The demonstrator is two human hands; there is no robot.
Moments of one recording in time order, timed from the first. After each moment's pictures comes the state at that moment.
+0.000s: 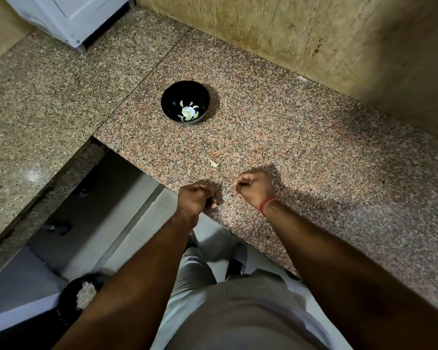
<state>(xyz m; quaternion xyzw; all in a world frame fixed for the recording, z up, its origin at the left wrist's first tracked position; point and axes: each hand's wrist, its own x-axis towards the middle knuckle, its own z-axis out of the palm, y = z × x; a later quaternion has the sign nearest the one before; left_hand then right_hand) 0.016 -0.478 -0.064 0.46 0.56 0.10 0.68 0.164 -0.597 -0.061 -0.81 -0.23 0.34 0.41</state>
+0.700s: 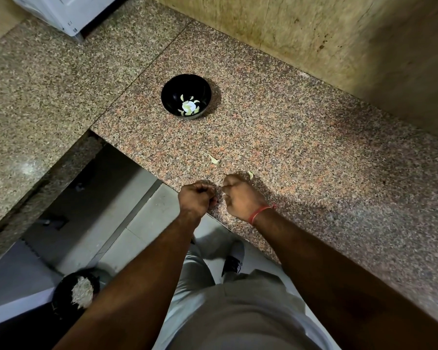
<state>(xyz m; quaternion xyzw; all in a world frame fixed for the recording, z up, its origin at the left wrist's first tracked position) 0.017 -0.488 -0.078 0.48 0.58 0.13 0.65 0.138 -0.589 -0.071 -0.78 -0.58 0.23 0.09</state>
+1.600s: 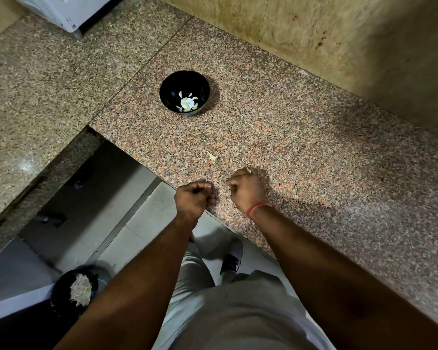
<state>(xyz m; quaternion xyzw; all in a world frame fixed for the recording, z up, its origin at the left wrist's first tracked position) 0.006 -0.501 -0.075 0.49 0.55 0.16 0.66 0.140 -0.597 -0.070 -0.84 -0.40 0.23 0.26</state>
